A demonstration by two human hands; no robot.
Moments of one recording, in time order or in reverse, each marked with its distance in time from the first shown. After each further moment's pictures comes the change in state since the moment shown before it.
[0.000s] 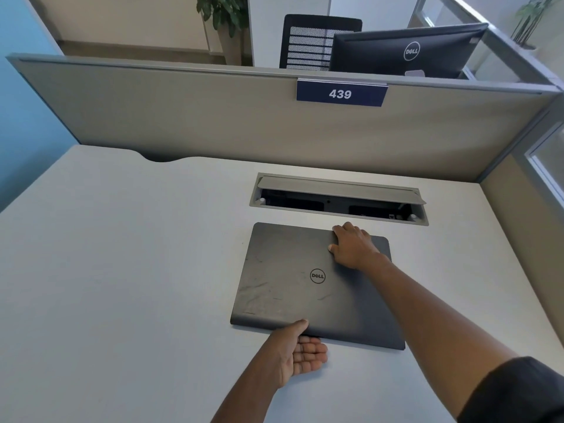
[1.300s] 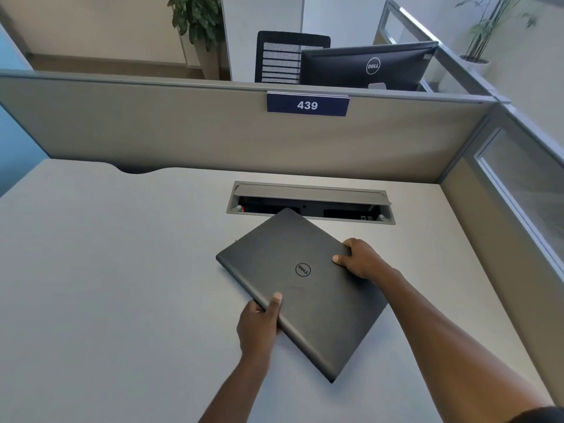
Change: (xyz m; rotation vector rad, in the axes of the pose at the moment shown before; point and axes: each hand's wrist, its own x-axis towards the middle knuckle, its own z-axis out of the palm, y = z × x) left_hand 0.002 0.007 0.016 0.117 0.507 0.646; right_hand -0.042 0.067 -0.007 0.432 -0.014 0.226
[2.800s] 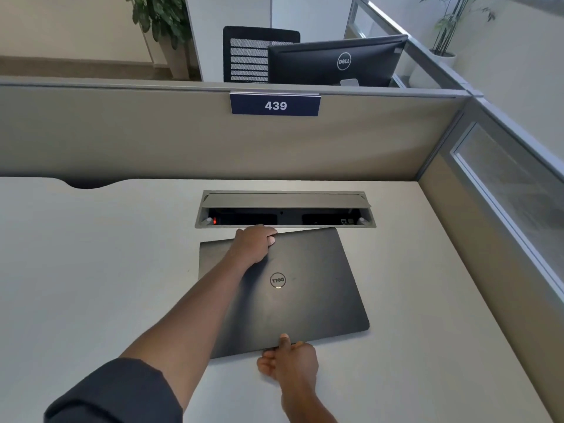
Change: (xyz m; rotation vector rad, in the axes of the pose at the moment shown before) left_hand 0.181 0.121 0.090 1.149 -0.345 0.797; right_hand -0.124 -0.059 0.145 1.110 0.140 0.594
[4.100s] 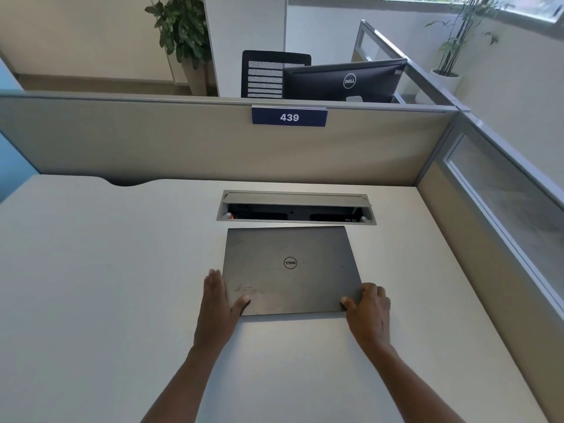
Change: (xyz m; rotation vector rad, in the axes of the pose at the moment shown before) left_hand -0.221 -0.045 0.049 -0.370 0.306 -0.270; right_hand 0.039 -0.041 -0.119 -0.794 0.324 -0.641
